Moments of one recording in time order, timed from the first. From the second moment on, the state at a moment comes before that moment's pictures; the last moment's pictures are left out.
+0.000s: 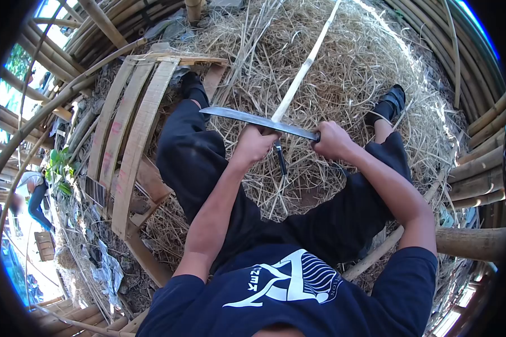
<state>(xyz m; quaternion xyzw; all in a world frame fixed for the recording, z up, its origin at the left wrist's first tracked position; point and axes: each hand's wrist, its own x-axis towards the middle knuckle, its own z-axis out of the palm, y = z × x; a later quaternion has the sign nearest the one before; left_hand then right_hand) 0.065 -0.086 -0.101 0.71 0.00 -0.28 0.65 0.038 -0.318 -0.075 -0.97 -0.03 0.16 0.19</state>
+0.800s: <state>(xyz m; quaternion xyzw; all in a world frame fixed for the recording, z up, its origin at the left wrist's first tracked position) 0.071 -0.075 -0.079 0.74 -0.02 -0.28 0.61 0.082 -0.364 -0.083 -0.97 0.07 0.10 0.21</state>
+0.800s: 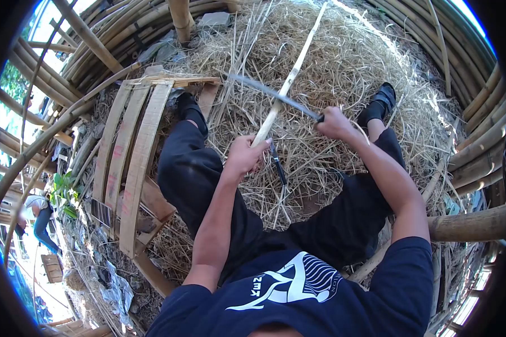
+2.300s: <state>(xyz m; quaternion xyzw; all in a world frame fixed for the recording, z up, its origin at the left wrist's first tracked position) 0.046 -0.054 -0.062 0.73 0.01 -0.30 0.62 0.104 -0.368 -0.068 -0.99 0.03 0.11 0.12</state>
